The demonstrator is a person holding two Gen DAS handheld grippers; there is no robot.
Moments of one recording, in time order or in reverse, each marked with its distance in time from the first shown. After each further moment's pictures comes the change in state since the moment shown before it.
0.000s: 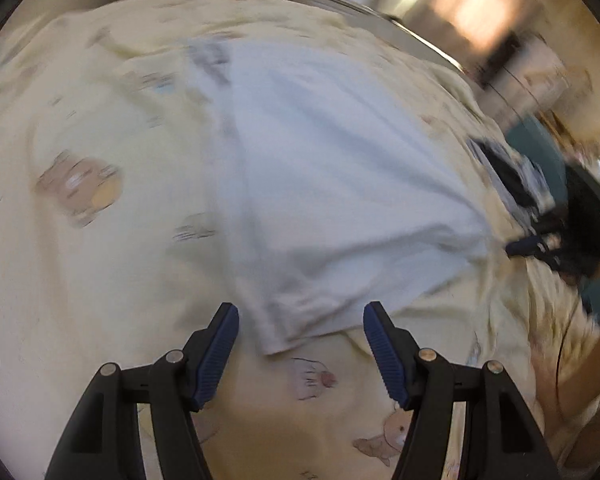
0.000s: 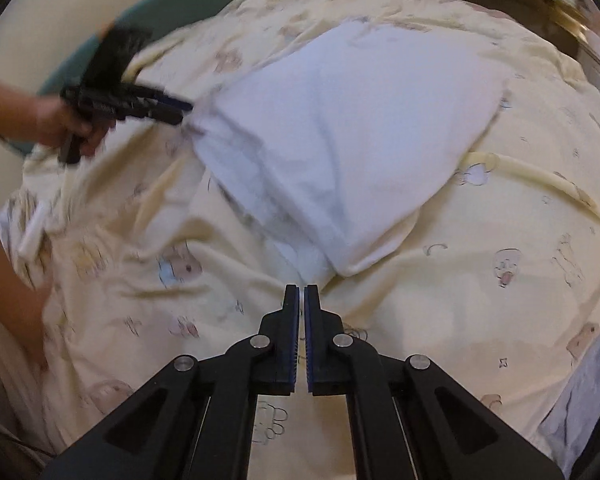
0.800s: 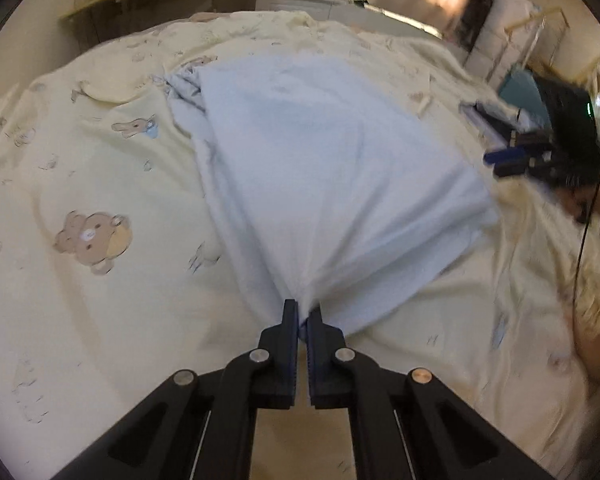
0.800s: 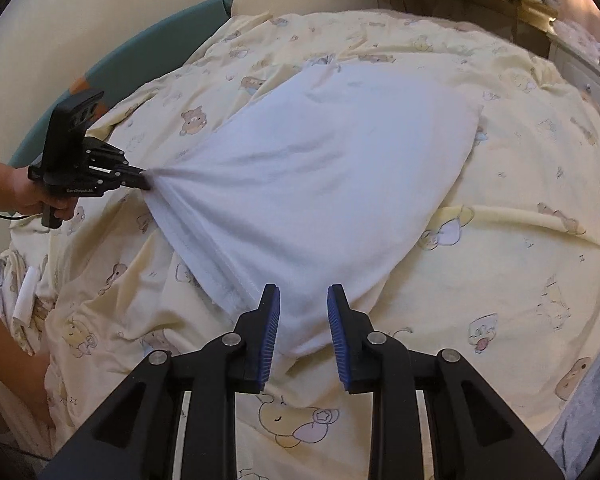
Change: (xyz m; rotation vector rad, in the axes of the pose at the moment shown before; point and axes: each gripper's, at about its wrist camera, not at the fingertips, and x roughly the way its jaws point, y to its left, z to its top) left arm -0.001 -0.018 -0.011 0.264 0.074 0.170; right arm 0.014 -0.026 0.040 0.084 -0.083 -0.017
